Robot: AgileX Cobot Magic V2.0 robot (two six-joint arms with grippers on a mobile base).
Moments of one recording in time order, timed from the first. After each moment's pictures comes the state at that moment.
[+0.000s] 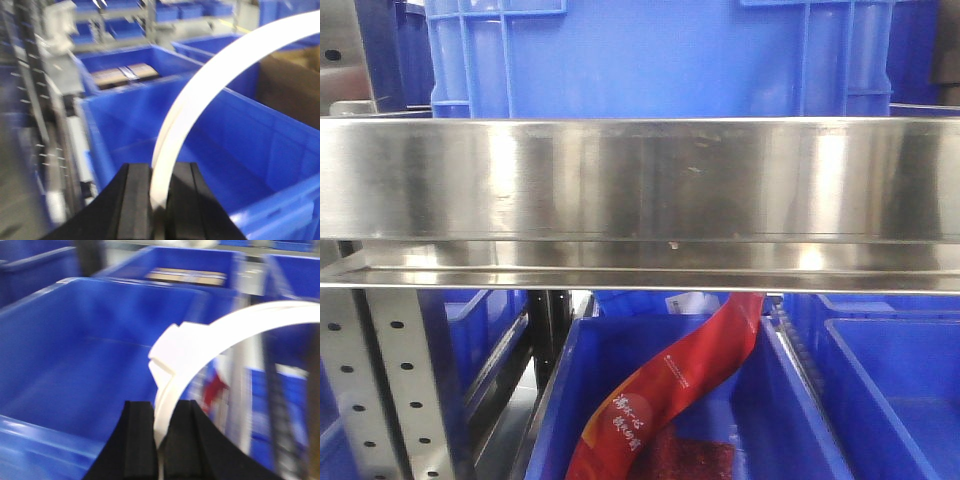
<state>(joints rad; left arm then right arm) -0.37 1.17 -1.48 -0.08 0.62 0.10 0.18 1.05 -1.28 0.10 0.62 -0.04</state>
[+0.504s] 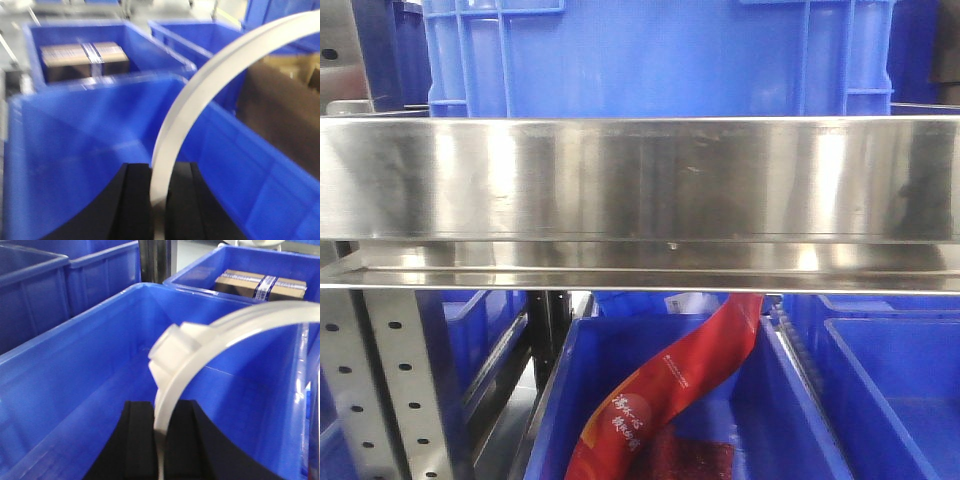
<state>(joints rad) -0.41 1.65 -1.92 -0.15 0.68 0.00 0.32 1.42 -1.56 0.11 0.58 -0.04</state>
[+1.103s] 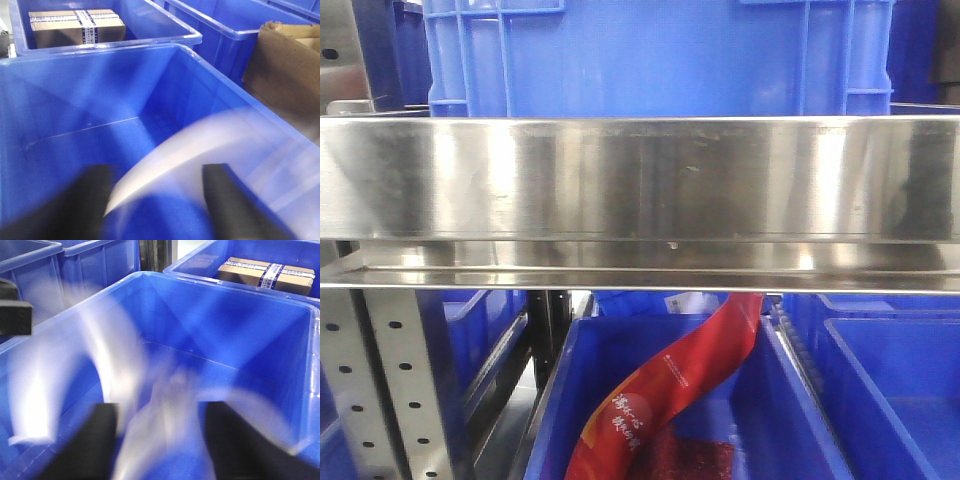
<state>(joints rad) -0.41 1.71 -1.92 -0.16 0.69 0.00 0.32 1.47 -1.58 0.12 0.57 -0.05</state>
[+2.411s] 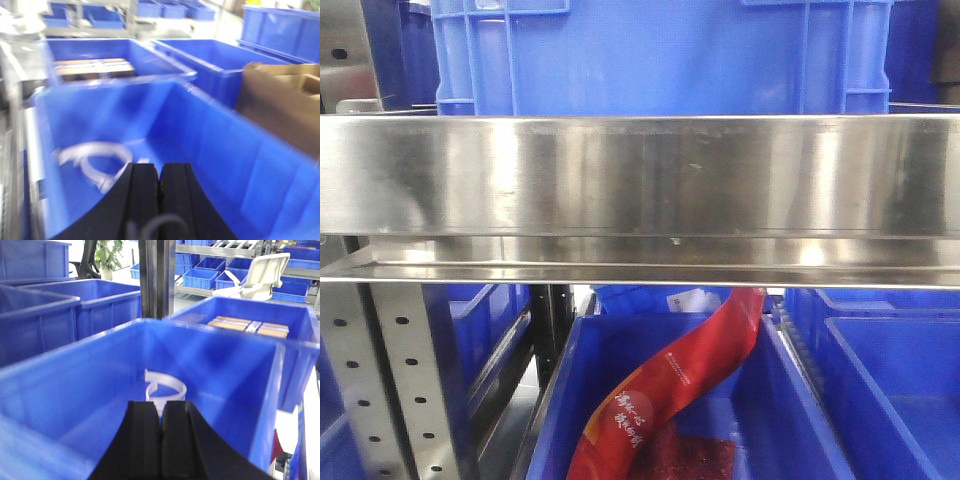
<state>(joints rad) -0.41 1.28 -1.37 -0.17 0.37 0.04 0.32 1.10 -1.09 0.09 0.19 -0.05</state>
